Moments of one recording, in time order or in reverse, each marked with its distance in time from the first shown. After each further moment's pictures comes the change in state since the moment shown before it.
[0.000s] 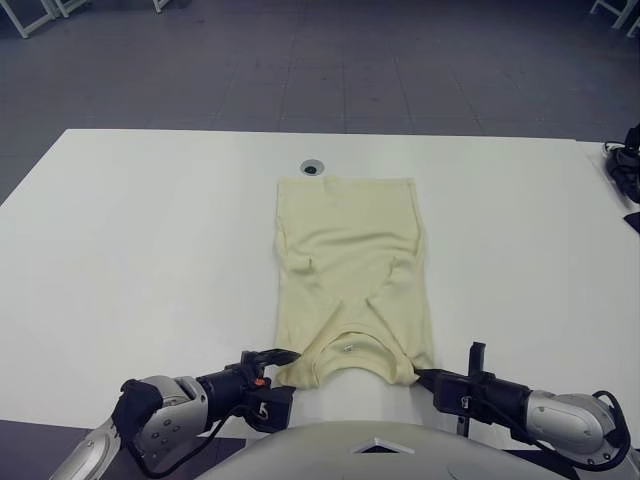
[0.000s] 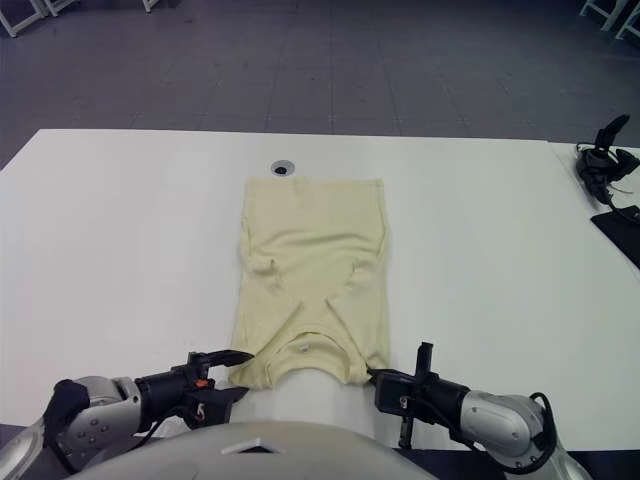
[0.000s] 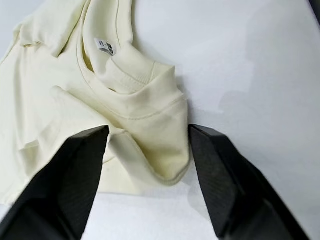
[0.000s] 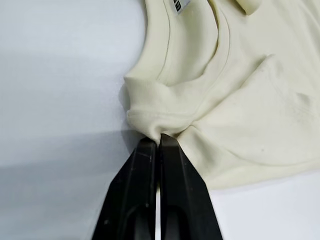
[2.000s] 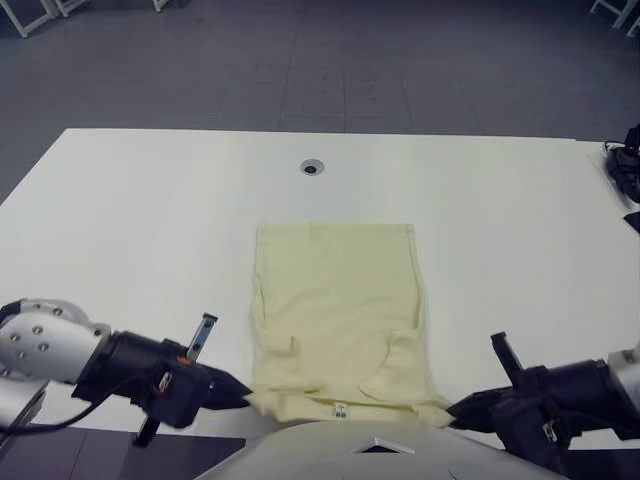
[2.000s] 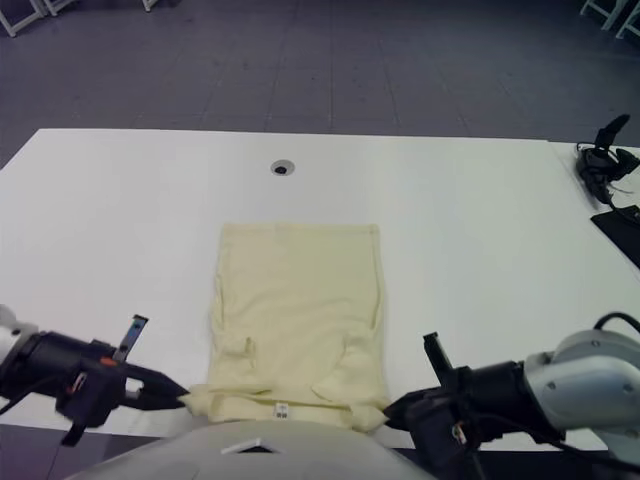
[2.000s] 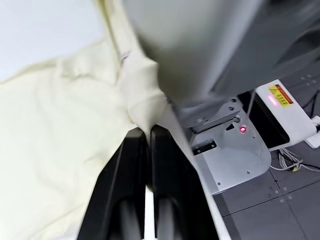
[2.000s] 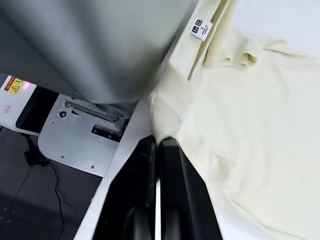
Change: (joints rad) left arm -0.211 0.339 0.474 0.075 -1.030 0.169 -0.588; right arm -0.209 -0.483 -0.455 -0.231 0.718 0.154 0.447
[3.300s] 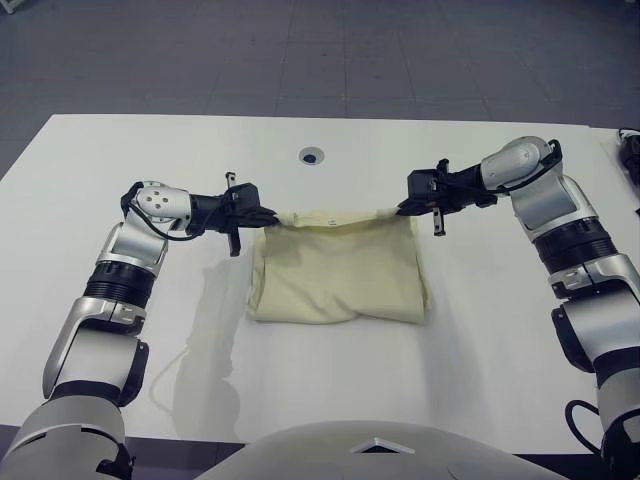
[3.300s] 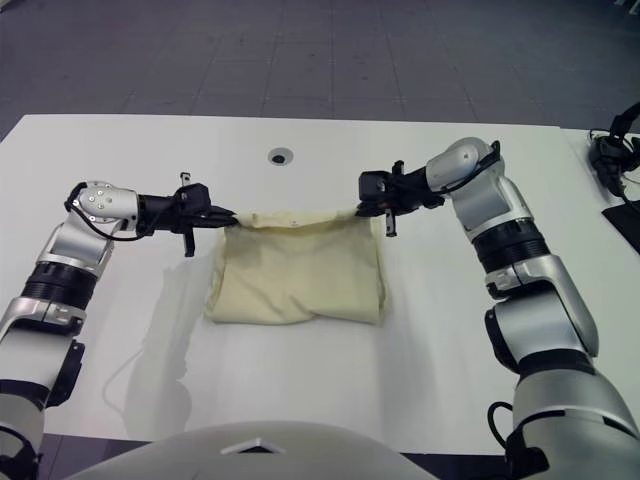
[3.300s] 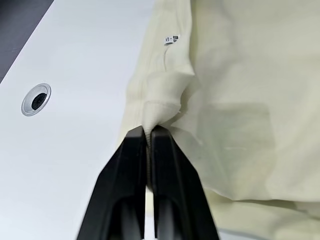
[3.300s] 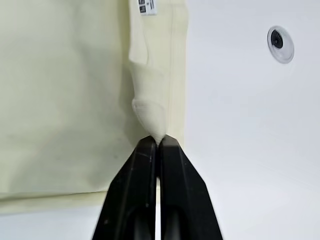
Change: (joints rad) left arm -0.970 -0.540 -0.460 1.196 0.487 -0.211 0.252; right arm -1.379 0.625 0.817 1.532 -0.606 -0.269 -0.019
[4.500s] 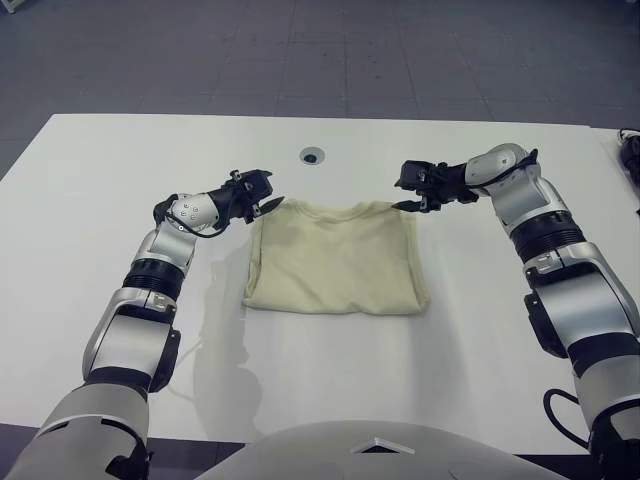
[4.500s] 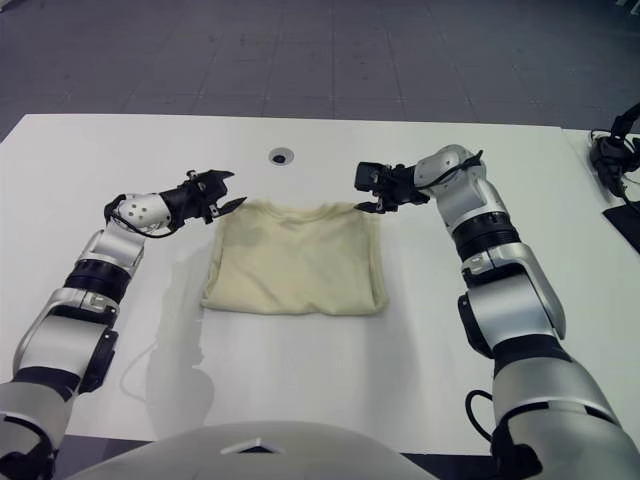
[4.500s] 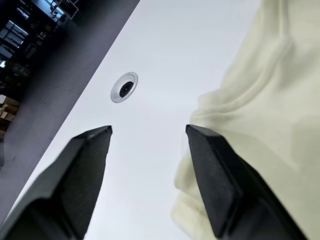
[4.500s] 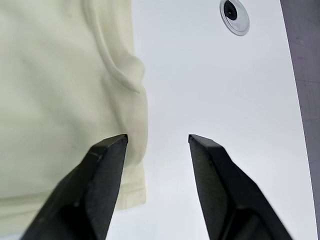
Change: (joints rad) left arm -0.078 -0.153 0.020 0.293 0.209 -0.227 0.523; right arm -0.056 0.115 -0.051 0.279 -0.119 -0.056 -0.251
